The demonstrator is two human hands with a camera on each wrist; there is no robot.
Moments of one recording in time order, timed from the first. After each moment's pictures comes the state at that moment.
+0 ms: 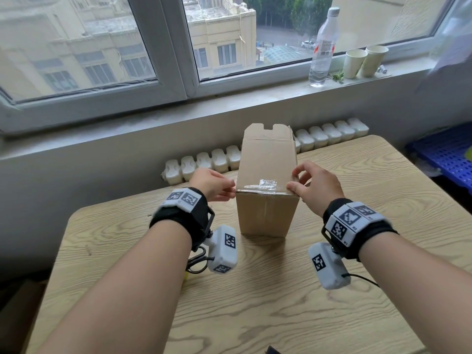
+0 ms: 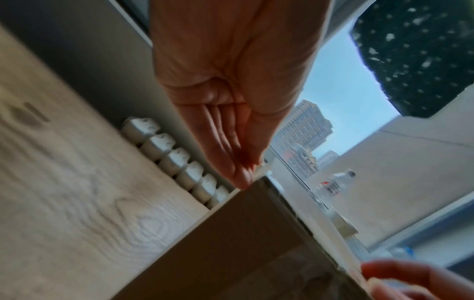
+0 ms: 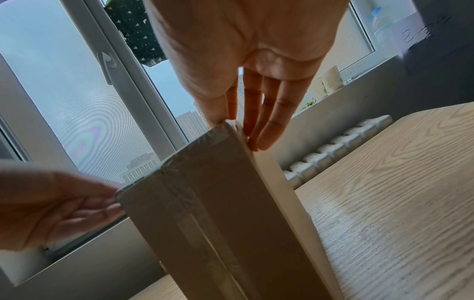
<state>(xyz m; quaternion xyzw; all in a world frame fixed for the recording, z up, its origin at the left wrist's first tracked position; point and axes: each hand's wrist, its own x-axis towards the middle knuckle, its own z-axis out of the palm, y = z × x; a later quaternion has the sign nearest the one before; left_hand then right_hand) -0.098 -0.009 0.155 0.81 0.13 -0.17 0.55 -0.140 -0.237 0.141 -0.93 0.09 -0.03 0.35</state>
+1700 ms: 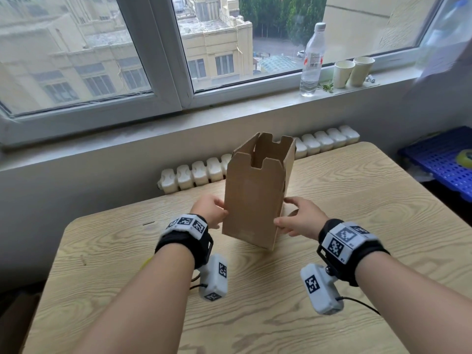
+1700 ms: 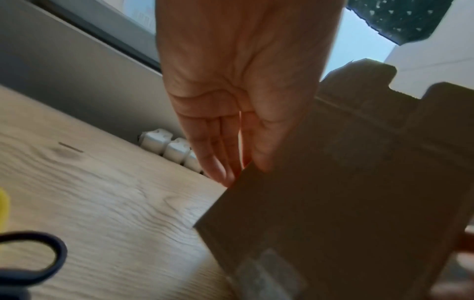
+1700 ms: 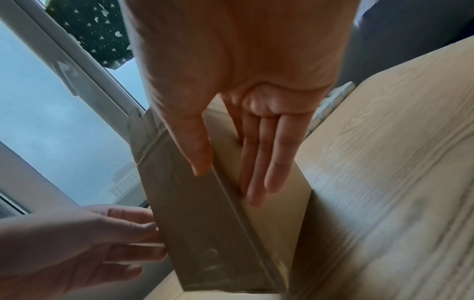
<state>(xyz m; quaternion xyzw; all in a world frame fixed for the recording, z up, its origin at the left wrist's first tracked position) -0.112 -0.016 0.118 0.89 0.09 -0.21 0.38 -0.161 -0.241 0.114 -0.84 0.13 0.17 0.49</state>
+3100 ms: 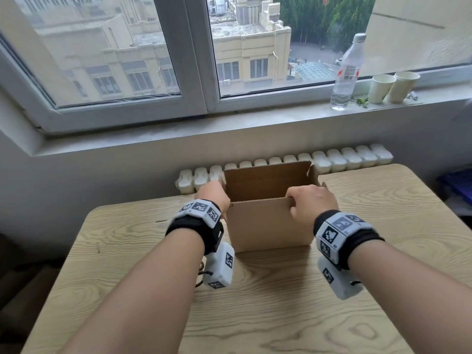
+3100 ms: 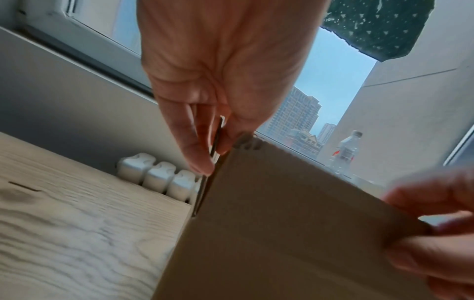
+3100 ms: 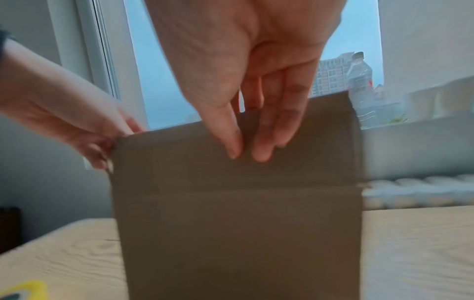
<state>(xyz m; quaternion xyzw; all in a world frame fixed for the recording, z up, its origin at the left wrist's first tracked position) -0.077 -0.025 0.150 0.95 0.16 -0.12 0.24 -0.101 -0.236 0.153 -0.99 -0.07 0.04 0.07</state>
